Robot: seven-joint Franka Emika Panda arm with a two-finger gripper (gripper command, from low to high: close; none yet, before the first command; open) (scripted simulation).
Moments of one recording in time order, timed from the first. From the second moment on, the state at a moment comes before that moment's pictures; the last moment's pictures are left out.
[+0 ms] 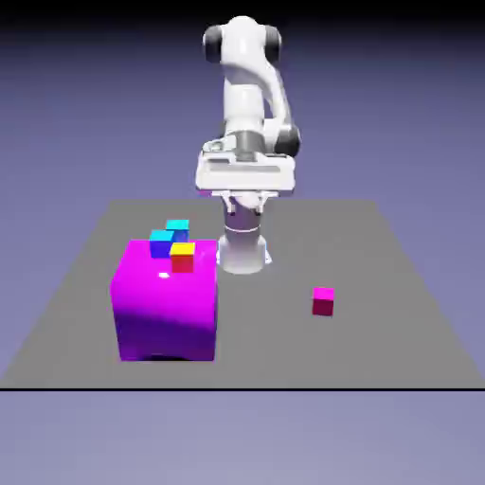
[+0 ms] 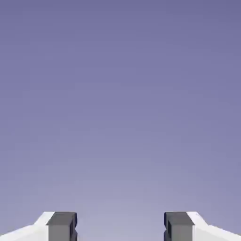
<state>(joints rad) 0.05 -0.53 0.01 -2.81 -0.02 3.00 0.72</state>
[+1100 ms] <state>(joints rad) 0.58 0.02 0.20 -2.75 -0.27 2.54 0.41</state>
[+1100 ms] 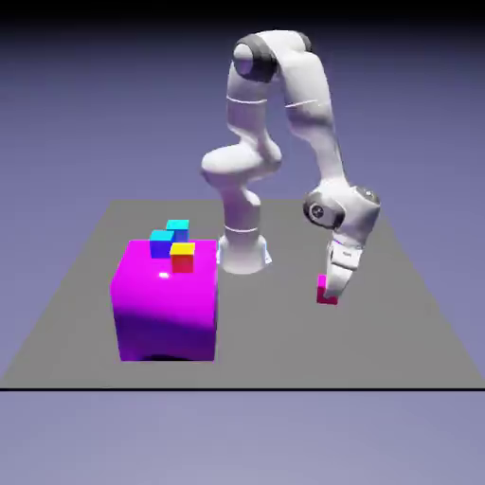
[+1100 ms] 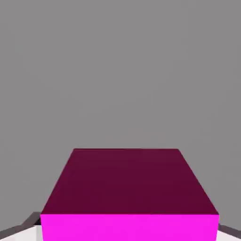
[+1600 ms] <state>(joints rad) 0.34 -0.35 -0.31 -2.45 -0.41 1.98 -0.14</state>
